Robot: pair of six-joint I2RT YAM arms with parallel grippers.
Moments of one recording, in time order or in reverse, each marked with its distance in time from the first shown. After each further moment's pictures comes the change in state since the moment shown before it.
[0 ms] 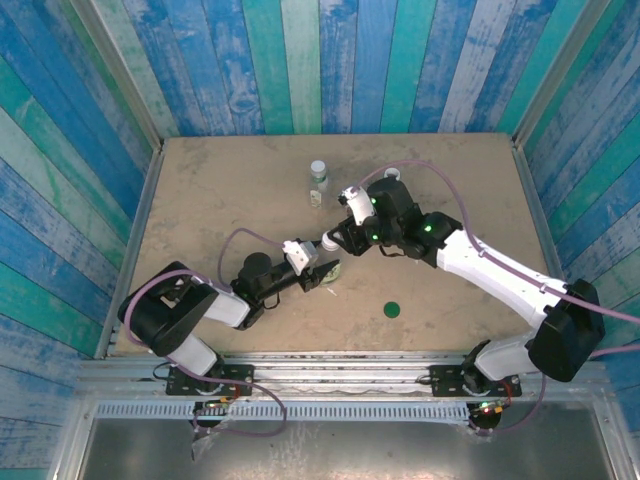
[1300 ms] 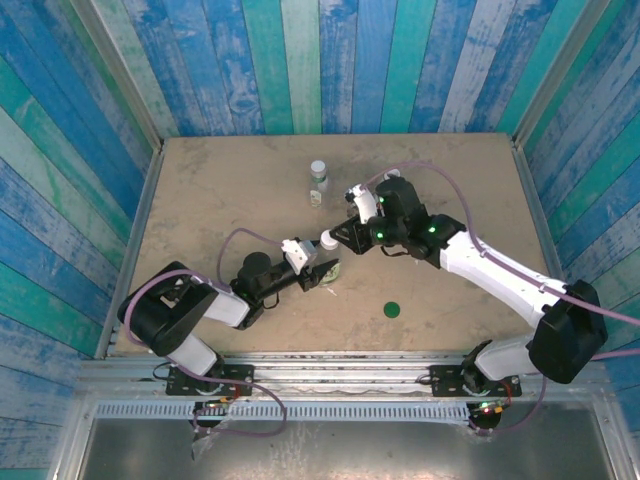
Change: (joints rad) left arm 0.008 0.000 0.000 -0.002 0.003 -0.026; right arm -0.051 -0.009 -0.073 0.097 -0.137 0.106
